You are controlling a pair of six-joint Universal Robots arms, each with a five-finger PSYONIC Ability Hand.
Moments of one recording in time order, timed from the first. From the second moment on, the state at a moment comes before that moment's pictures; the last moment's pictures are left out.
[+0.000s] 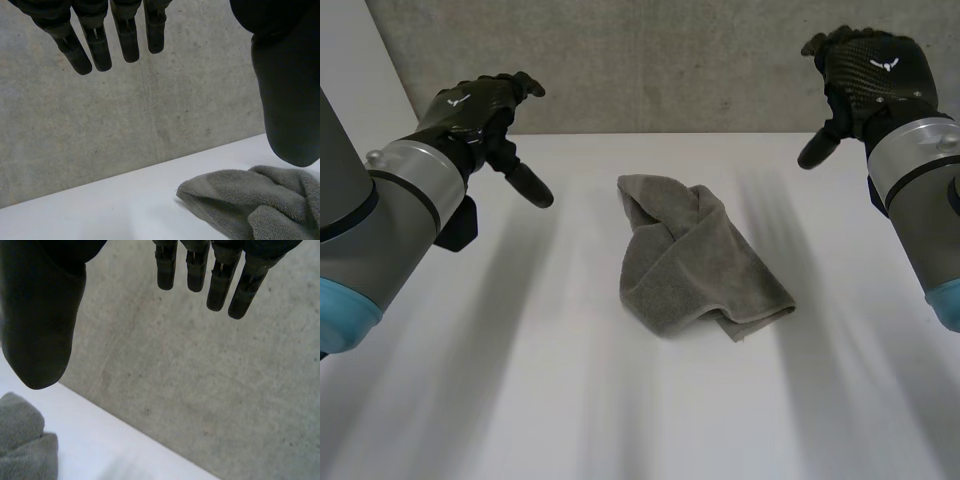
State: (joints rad) left arm 4.25 -1.81 -1.27 3.01 -1.62 3.02; right arm 1.97 -1.36 1.33 -0.07 1.64 2.99; left_hand 0.31 0.30 0.30 0.28 0.23; right_hand 0.23 0.25 0.24 0.26 0.06
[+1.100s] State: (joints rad) left arm 4.00 -2.08 -1.46 3.18 -1.63 2.88; right arm 1.86 -1.17 1.63 0.01 1.32 2.93; left_hand 0.68 0.67 0.67 0.68 0.67; right_hand 0.27 0.25 0.27 0.26 0.11
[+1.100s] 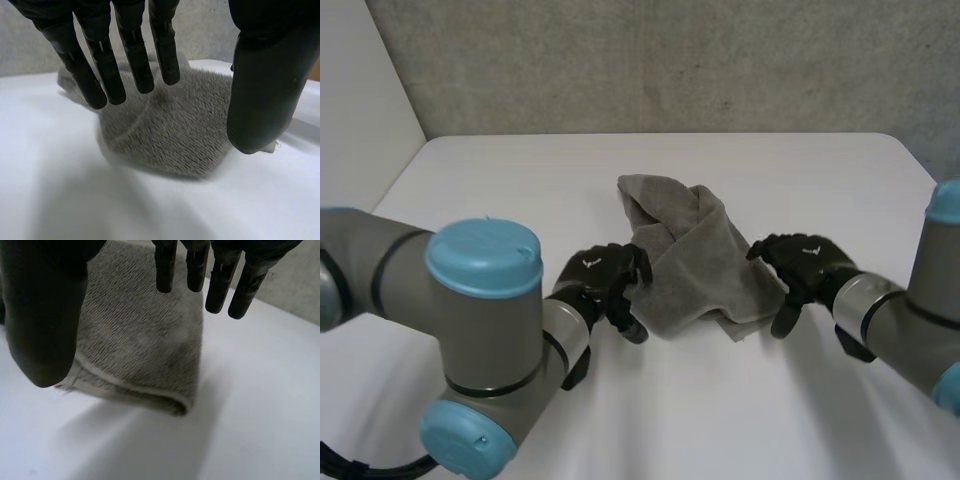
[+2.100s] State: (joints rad) left arm 3.91 -2.38 -1.23 3.32 -1.82 2.80; right arm 1.99 -0.94 1.51 -0.13 1.42 3.20; left_hand 0.62 0.63 0.63 0.63 0.63; right_hand 0.63 0.62 0.64 0.65 0.45
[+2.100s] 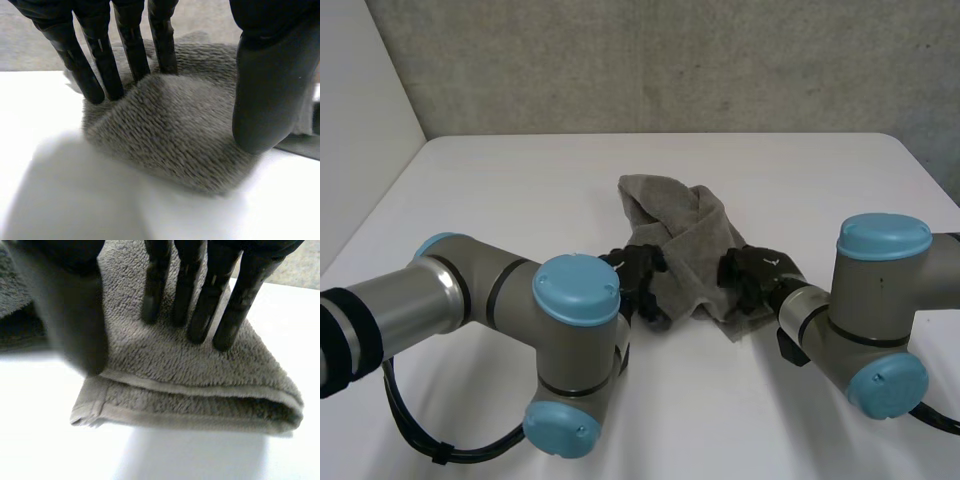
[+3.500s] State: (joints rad) left arm 4.13 -1.89 -1.38 3.22 -1.67 2.98; right arm 2.11 -1.09 1.59 -0.25 1.44 3.07; left_hand 1.39 1.44 1.53 1.50 1.45; right_hand 0.47 0.49 0.48 0.48 0.27
